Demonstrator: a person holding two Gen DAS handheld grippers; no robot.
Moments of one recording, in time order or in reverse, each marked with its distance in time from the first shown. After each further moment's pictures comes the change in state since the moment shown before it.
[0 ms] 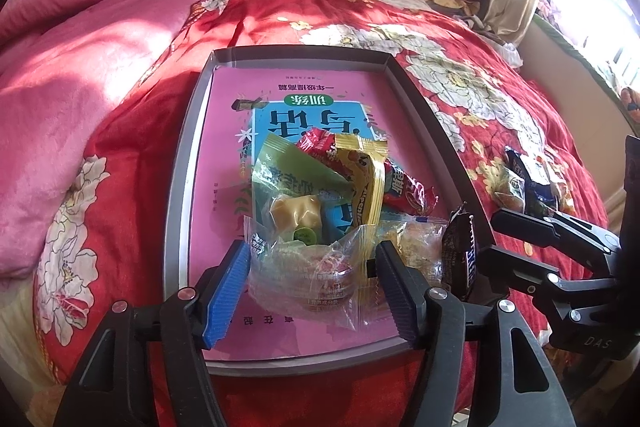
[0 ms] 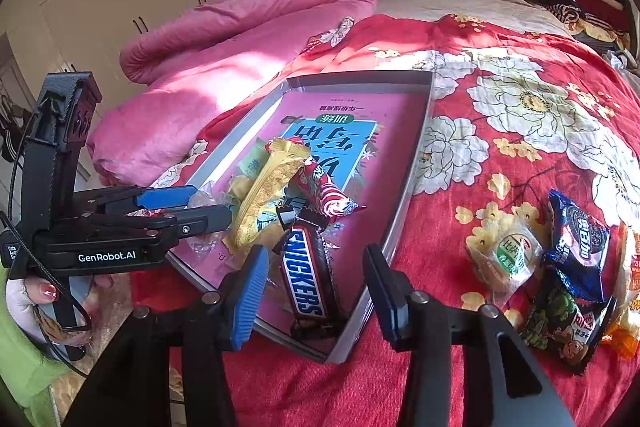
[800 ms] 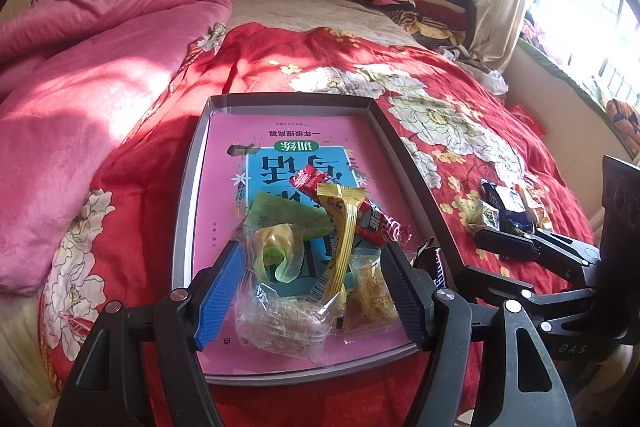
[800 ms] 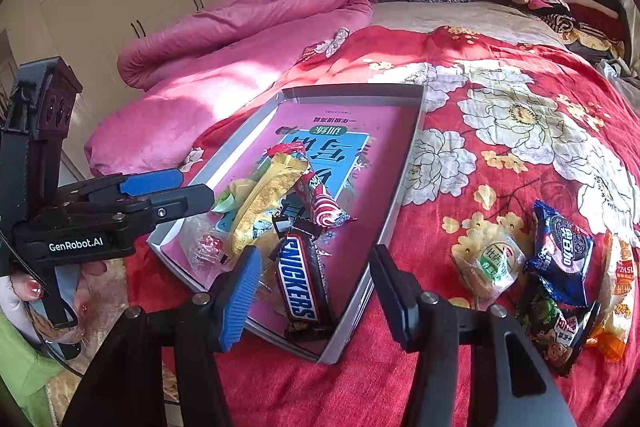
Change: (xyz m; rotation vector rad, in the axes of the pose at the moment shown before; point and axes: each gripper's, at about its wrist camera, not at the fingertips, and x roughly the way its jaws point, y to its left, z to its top) left arm -0.029 -0.004 0.007 0.003 -0.135 -0.037; right arm -0.012 0.000 0.002 -0.018 -0.038 -0.031
